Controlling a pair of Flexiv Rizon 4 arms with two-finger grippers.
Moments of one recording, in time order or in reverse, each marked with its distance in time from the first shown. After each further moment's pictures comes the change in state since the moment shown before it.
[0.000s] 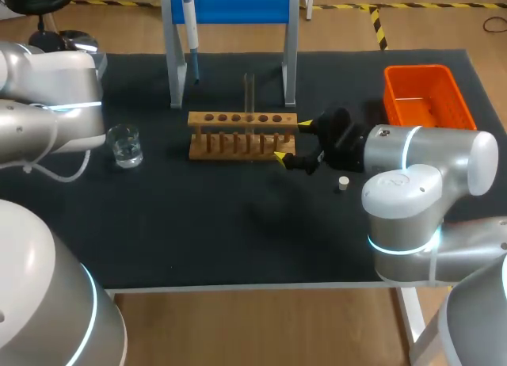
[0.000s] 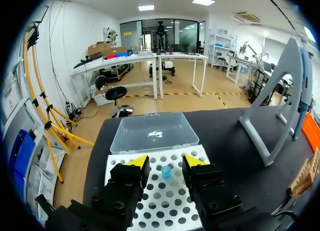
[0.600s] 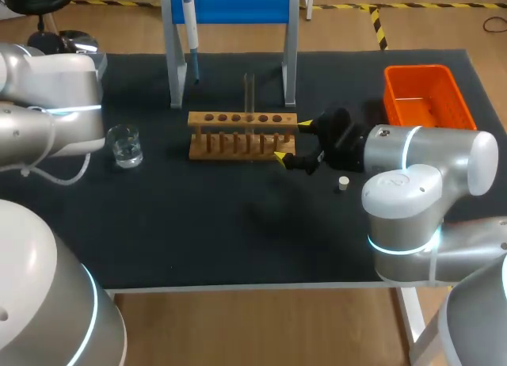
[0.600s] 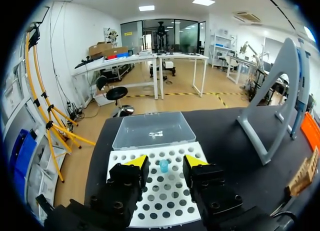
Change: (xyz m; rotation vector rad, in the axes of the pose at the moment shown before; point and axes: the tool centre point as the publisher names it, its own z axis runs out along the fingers) left arm 0.002 0.002 -0.011 0.001 -0.006 0.000; right arm 0.000 0.000 0.000 0.000 0.000 0.000
